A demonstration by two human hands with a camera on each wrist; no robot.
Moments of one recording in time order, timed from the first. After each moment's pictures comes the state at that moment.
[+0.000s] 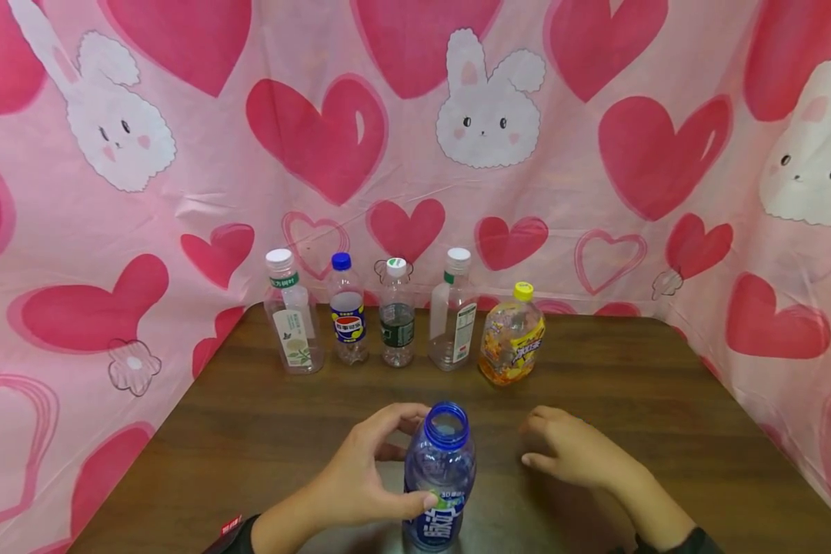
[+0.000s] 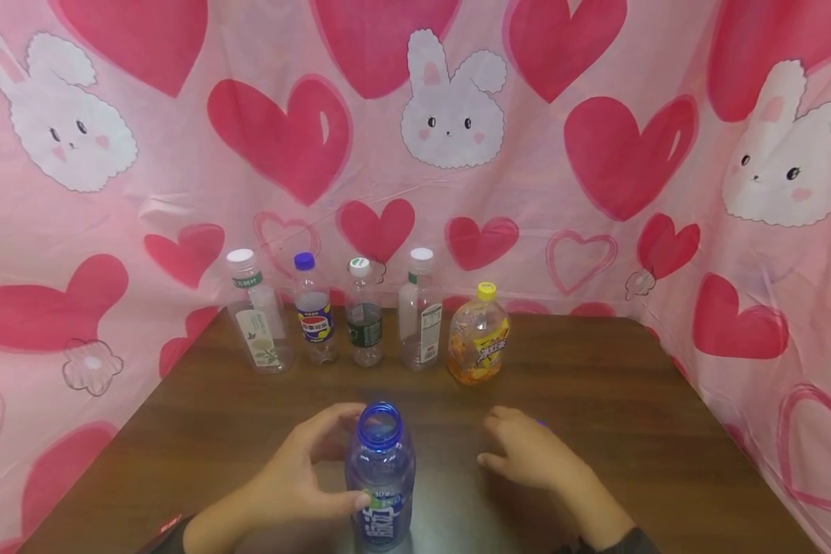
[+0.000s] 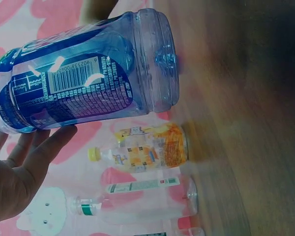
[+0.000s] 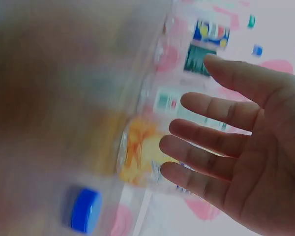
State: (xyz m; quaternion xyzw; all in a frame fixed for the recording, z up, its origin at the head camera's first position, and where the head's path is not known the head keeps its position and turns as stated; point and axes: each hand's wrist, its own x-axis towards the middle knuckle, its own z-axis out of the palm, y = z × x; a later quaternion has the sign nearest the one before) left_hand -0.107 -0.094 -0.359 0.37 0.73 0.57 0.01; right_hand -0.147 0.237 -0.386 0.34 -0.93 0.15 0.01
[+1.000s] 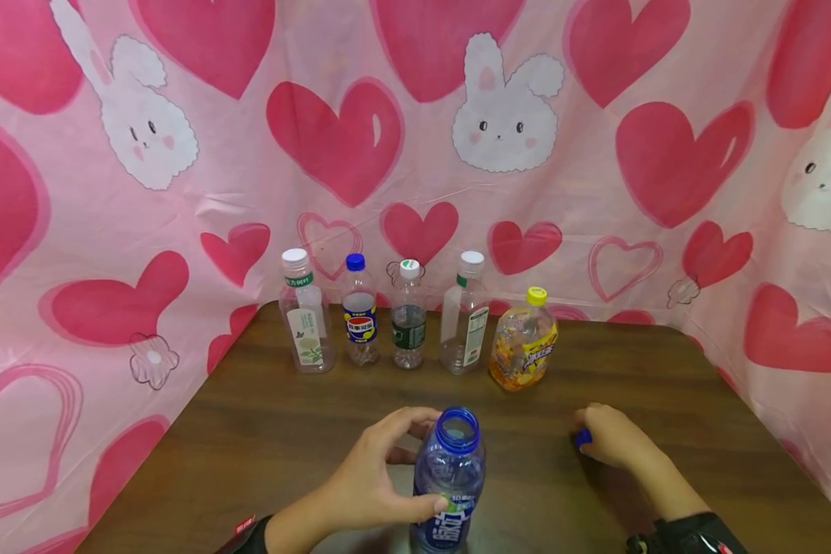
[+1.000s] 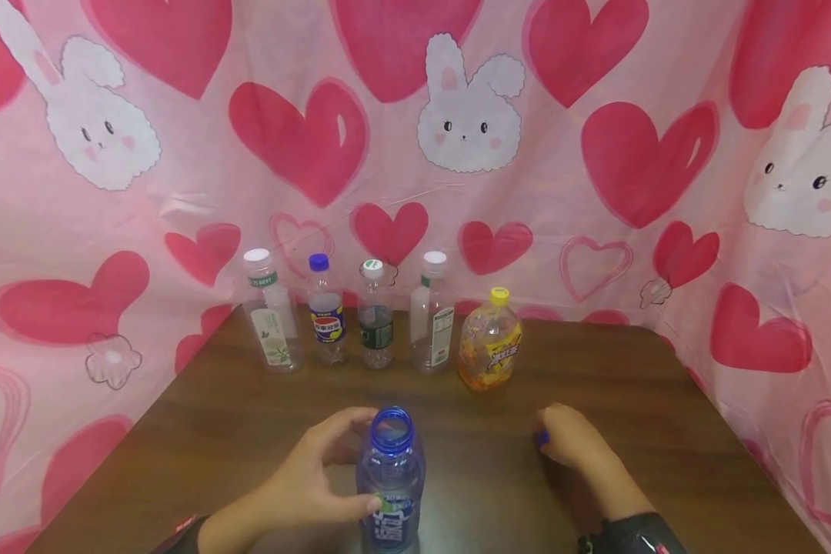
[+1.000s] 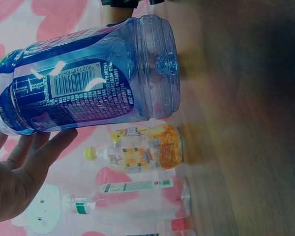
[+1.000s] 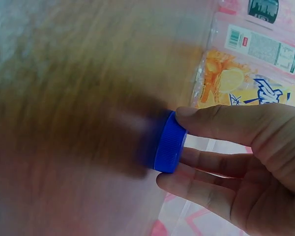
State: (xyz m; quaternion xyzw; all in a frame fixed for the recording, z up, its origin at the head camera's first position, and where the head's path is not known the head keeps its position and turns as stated) left_hand -0.104 -0.094 -0.364 0.37 0.73 0.57 -0.01; right_hand -0.188 0.291 -0.416 0.23 -0.97 0.08 0.01
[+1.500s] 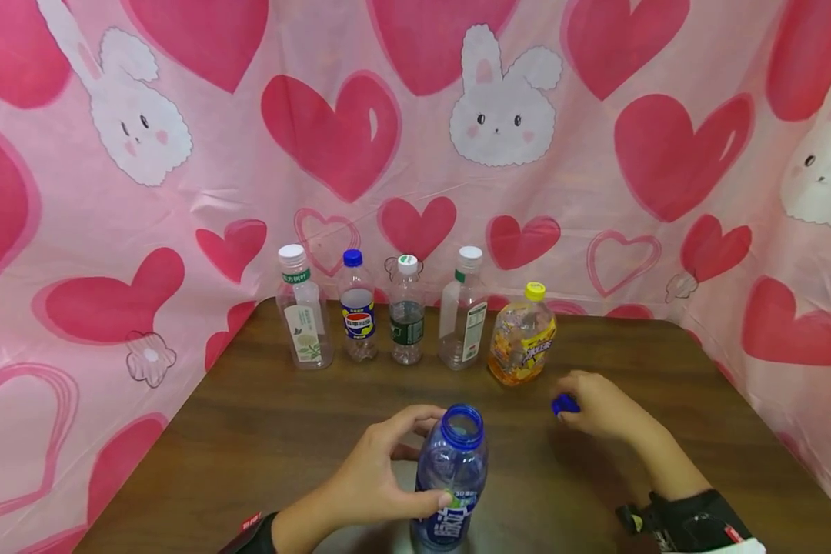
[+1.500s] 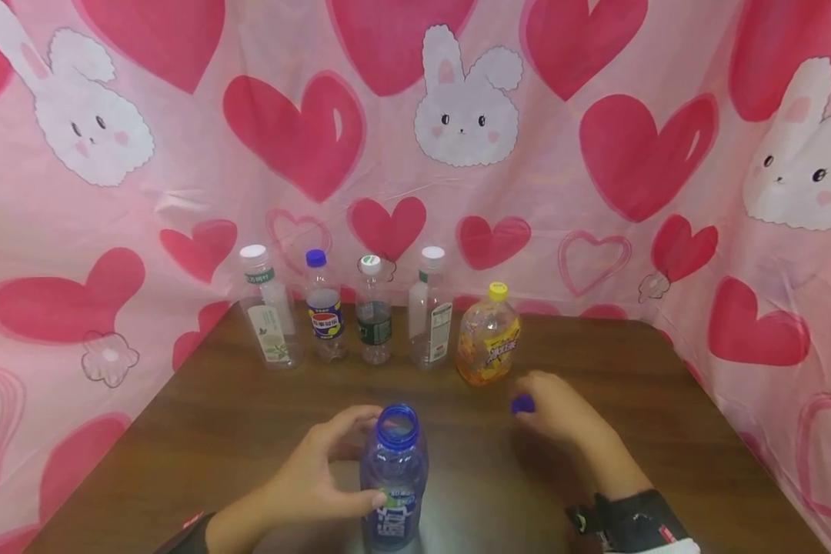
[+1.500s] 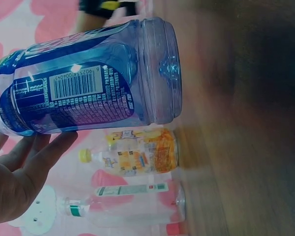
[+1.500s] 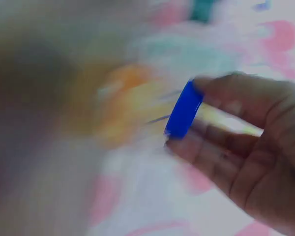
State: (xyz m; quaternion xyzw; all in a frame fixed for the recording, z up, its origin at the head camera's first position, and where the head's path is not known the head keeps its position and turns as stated) left_hand -0.108 -0.088 -0.367 0.38 0.73 0.57 0.00; right_hand -0.188 0.265 -0.361 0.31 -0.94 0.17 0.04
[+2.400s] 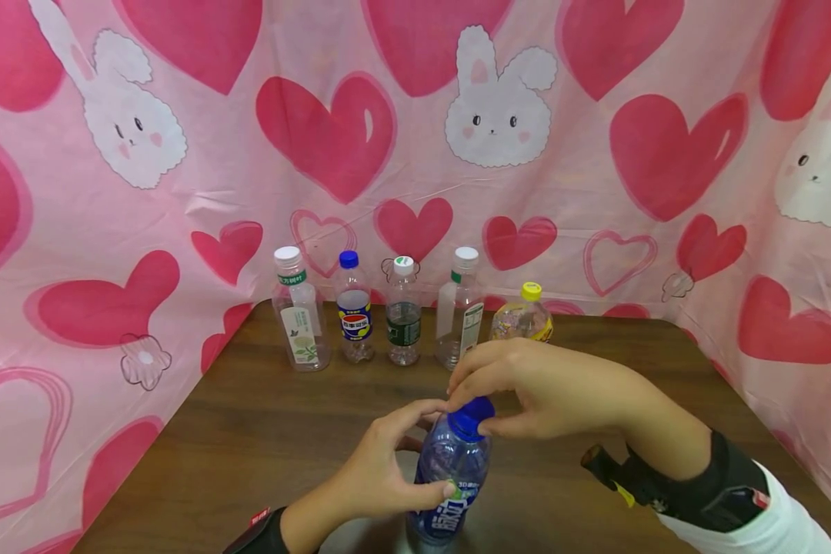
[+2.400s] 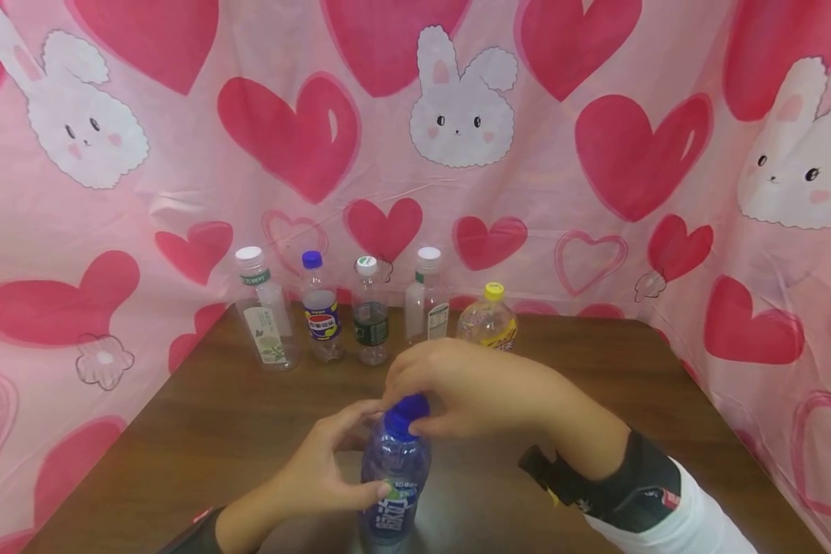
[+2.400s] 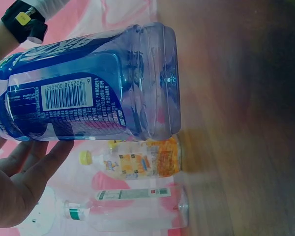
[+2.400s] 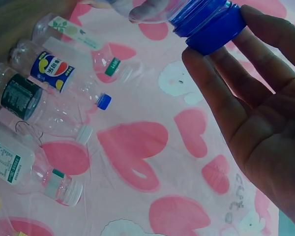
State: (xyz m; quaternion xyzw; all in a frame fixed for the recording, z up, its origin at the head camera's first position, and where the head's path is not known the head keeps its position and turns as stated) left_hand -0.118 -0.078 -0.368 0.40 0.73 0.56 -0.04; right_hand -0.131 0.154 -0.214 0.58 -0.79 0.19 -0.04
